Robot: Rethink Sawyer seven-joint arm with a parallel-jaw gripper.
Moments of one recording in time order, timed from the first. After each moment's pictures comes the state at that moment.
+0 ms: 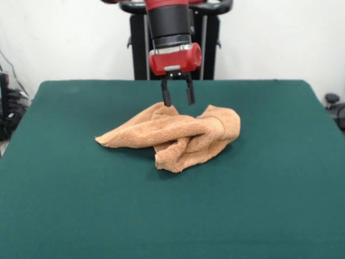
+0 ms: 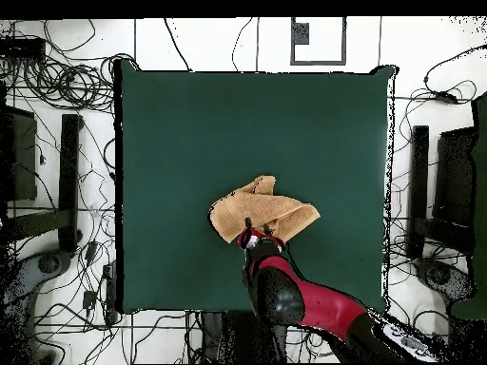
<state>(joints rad) -0.70 -0.62 0.34 2.28 -0.22 -0.38 1.85</state>
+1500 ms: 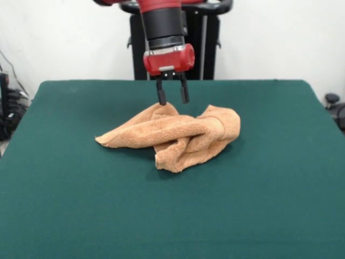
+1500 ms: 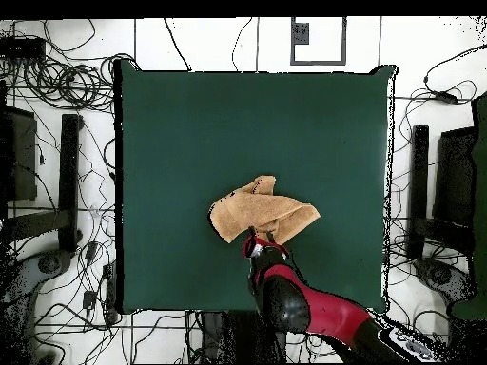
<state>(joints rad) -0.74 -0.57 0.31 2.28 -0.30 -0.39 1.85</state>
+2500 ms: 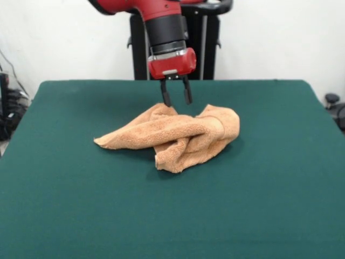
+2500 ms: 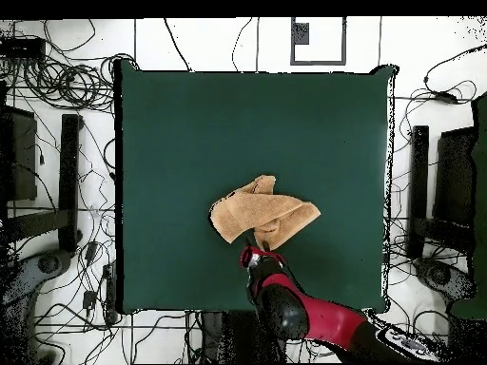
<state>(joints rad) -0.79 -0.48 0.30 2.28 -0.37 -0.43 1.85</state>
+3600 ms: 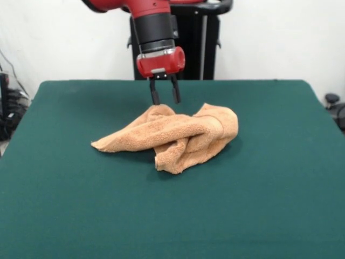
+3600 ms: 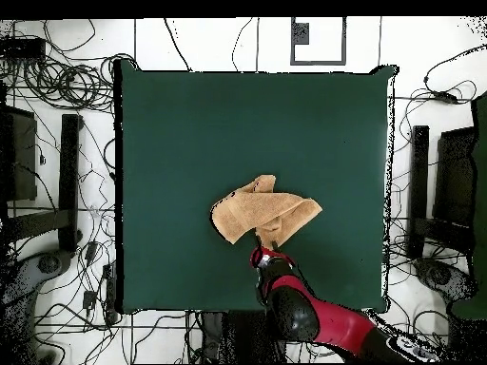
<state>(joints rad) -0.83 -0.49 0.30 2.28 -0.38 -0.43 1.85</state>
